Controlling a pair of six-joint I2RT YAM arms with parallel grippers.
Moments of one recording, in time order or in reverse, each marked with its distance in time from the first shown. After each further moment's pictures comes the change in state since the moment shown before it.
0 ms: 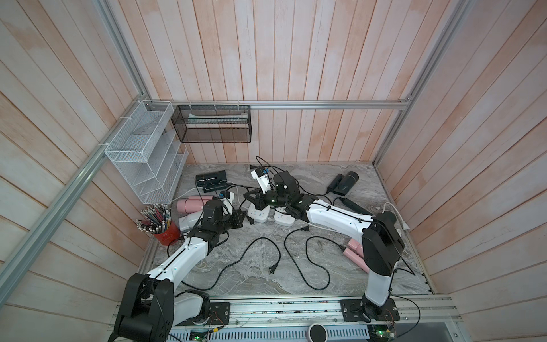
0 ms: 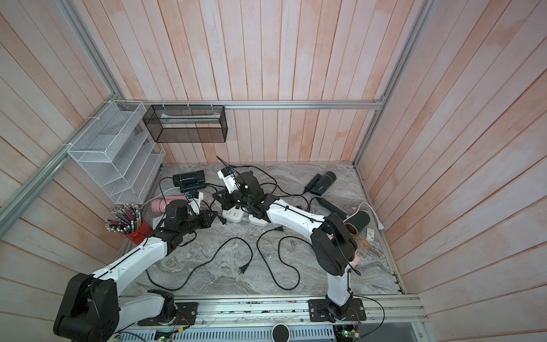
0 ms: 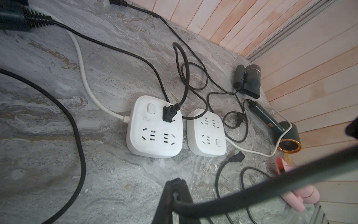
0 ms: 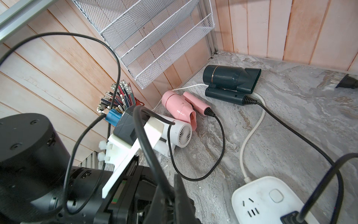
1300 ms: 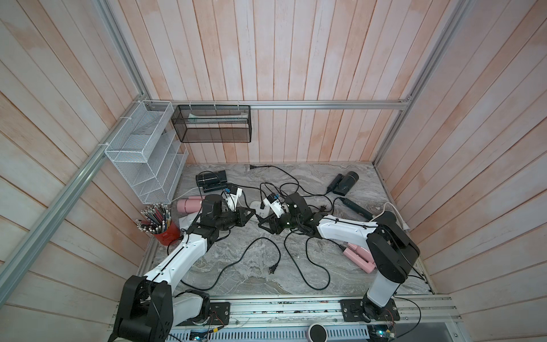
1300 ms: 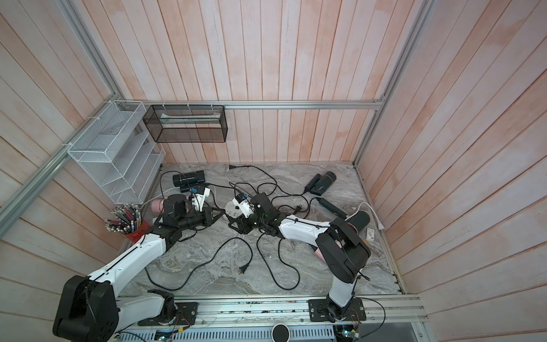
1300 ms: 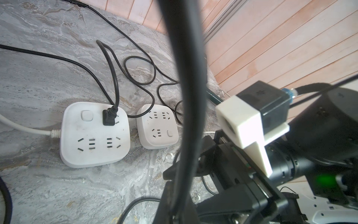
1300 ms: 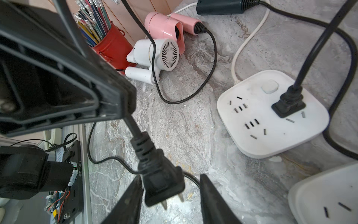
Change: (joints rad) left arm -0.003 -0.006 0.077 -0.018 0.289 0.028; right arm -0.036 -0.116 -0.405 0.027 -0.085 -0.097
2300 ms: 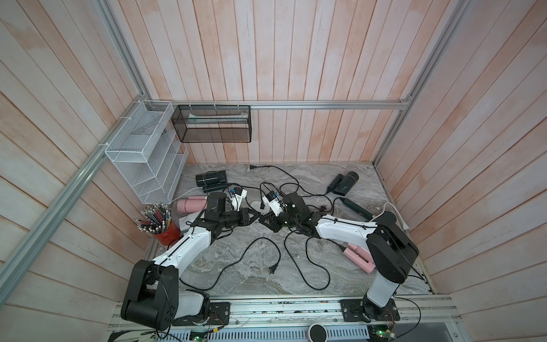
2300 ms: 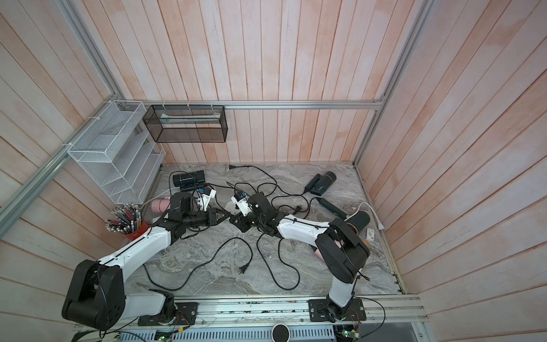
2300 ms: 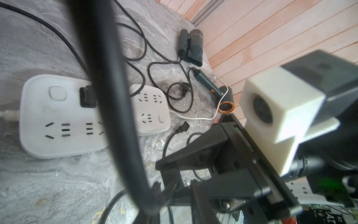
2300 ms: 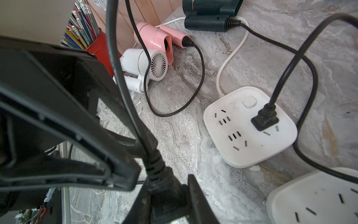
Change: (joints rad) left arm -0.004 0.123 0.058 -0.061 0.111 -0.019; right arm 0.026 0.001 0.021 -0.005 0.122 -0.042
